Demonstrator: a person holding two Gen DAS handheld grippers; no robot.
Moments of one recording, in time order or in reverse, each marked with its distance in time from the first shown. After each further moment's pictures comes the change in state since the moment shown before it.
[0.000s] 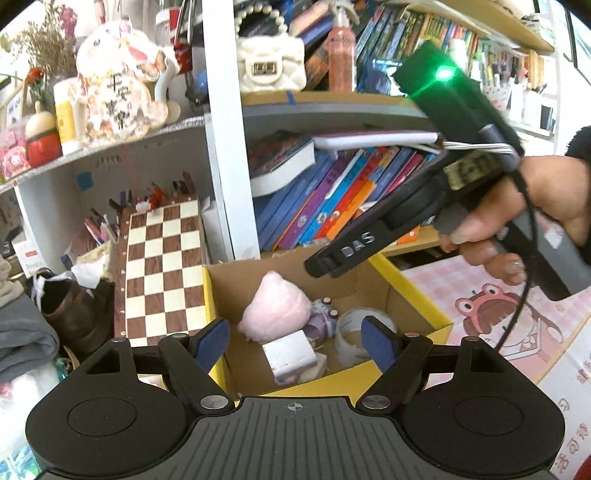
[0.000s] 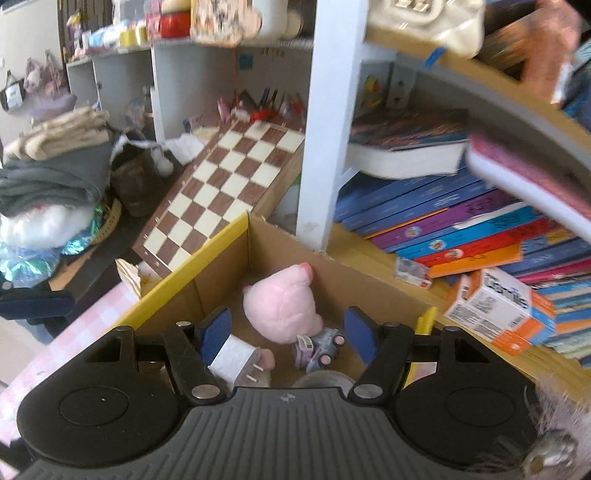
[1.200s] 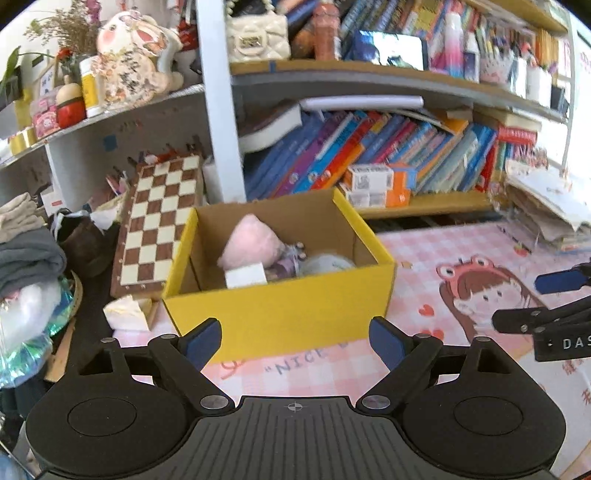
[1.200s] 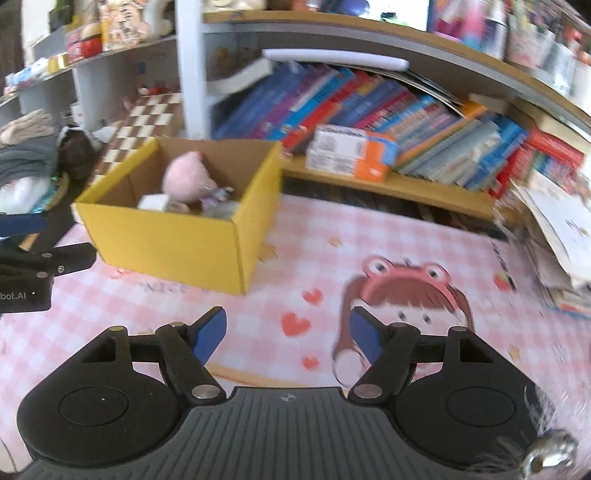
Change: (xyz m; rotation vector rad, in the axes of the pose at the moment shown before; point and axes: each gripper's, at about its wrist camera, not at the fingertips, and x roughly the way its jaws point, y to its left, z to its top) left arm -0.026 -0.091 -0.047 -0.071 0.086 0.116; right arm -0.142 -0.003 -0.218 0.297 -0.024 -0.272
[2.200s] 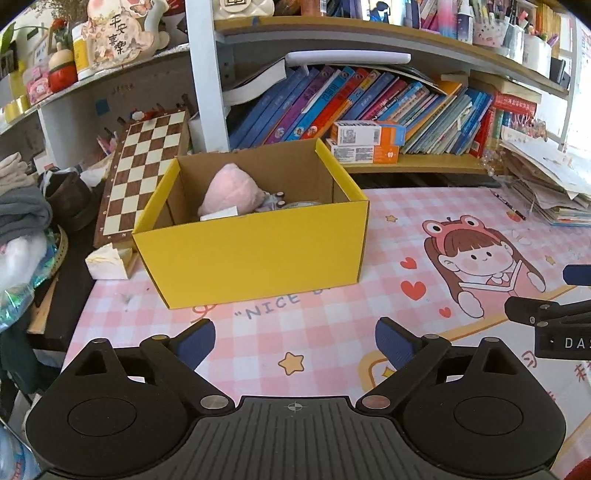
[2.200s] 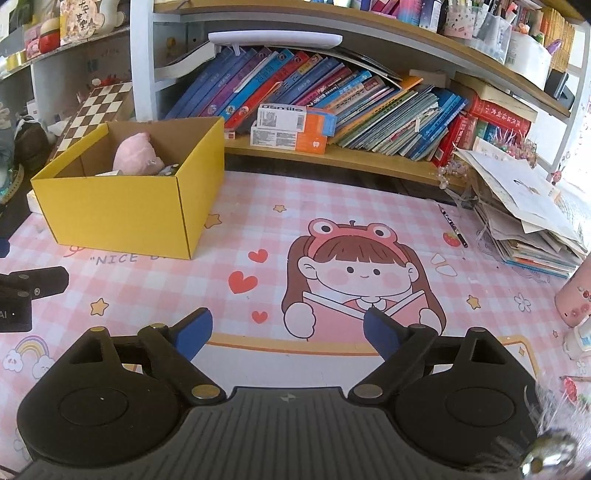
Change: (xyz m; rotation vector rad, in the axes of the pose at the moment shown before) left arm 0.004 -0.028 -0.030 -0.030 0.098 -0.002; right arm -0.008 -0.011 -0.046 0.067 -0.002 -0.150
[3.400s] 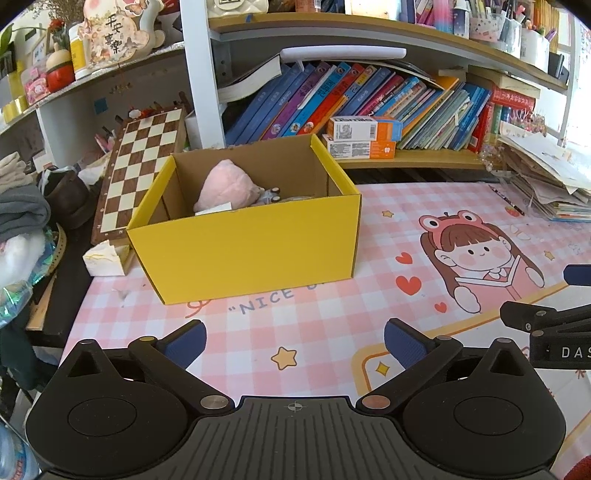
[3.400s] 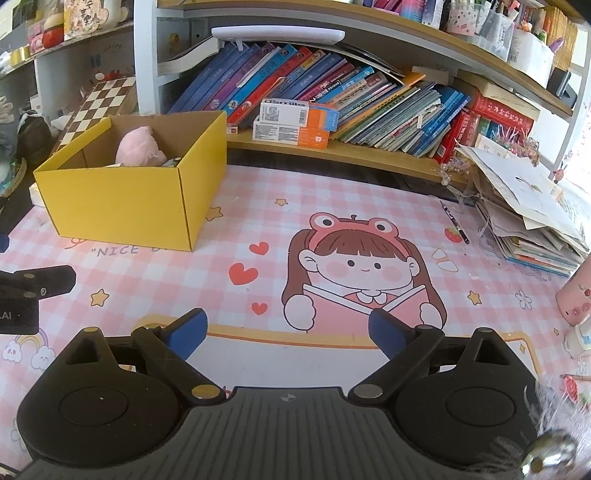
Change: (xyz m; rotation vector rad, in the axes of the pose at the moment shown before) left arm 0.000 -0.007 -0.002 0.010 0.010 0.000; right arm 0.001 -0.001 -0.007 -0.011 0.007 0.008
